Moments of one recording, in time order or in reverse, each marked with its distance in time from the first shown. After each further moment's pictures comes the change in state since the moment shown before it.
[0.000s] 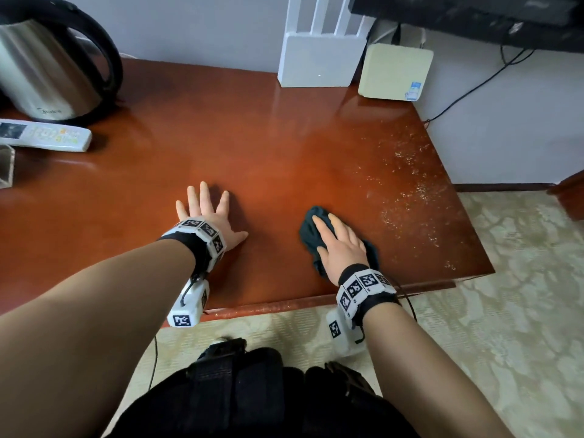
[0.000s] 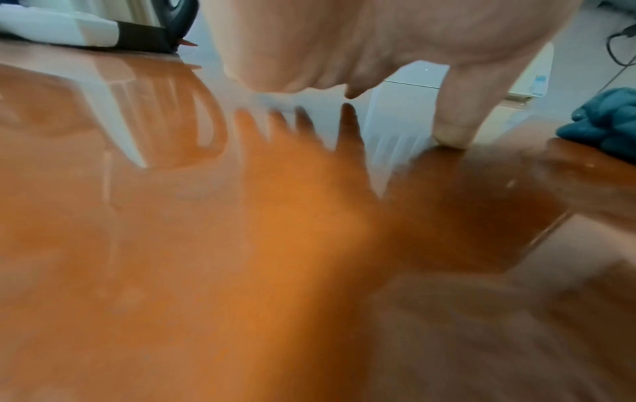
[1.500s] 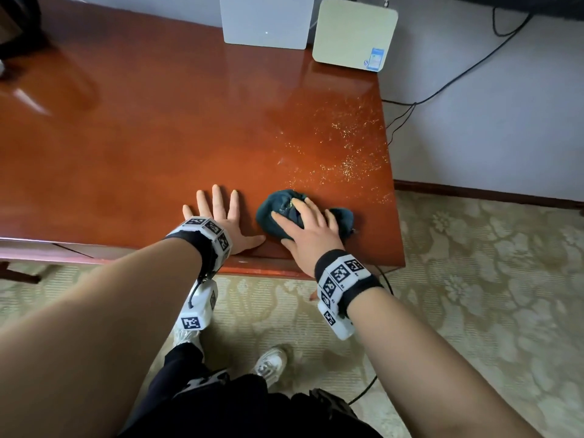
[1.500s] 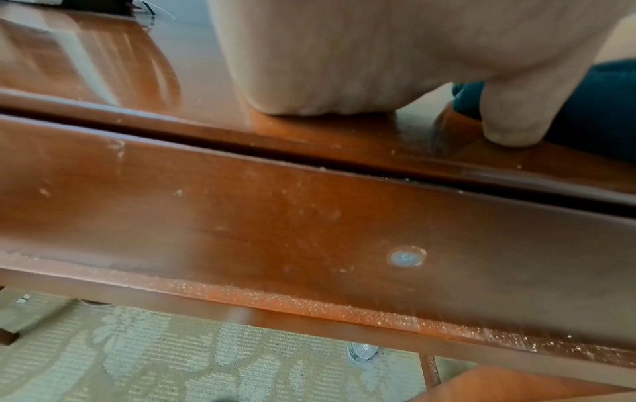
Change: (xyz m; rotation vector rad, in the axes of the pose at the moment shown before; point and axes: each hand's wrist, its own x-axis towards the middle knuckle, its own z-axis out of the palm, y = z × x) left_hand -0.064 0.245 0.063 -0.017 -0.100 -0.139; right_hand -0.011 0.199 -0.031 -0.173 -0.043 -0.435
